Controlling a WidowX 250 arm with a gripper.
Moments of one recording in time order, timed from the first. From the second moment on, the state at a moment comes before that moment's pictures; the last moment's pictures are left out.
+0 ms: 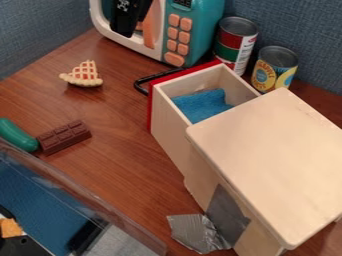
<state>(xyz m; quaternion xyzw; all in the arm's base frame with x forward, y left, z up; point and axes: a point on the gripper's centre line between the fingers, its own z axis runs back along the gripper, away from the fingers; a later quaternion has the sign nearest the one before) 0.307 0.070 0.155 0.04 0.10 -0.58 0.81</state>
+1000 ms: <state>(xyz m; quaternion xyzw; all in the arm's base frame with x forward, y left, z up) 0.273 0.089 0.076 0.35 0.00 -0.55 0.76</state>
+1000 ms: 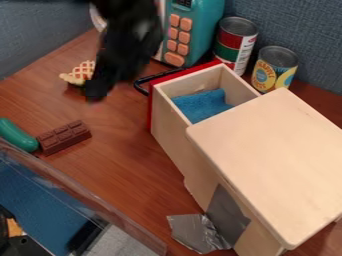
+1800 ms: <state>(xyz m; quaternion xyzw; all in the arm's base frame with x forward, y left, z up) 0.281 0.133 0.020 0.36 -0.10 -0.61 0.69</state>
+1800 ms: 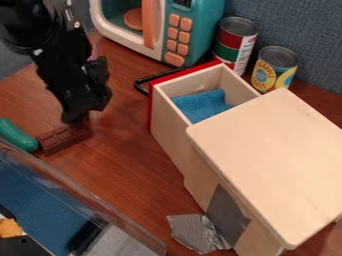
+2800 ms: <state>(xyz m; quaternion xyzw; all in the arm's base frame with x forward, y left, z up) 0.312 0.155 0.019 0.38 -0.08 -0.57 0.73</state>
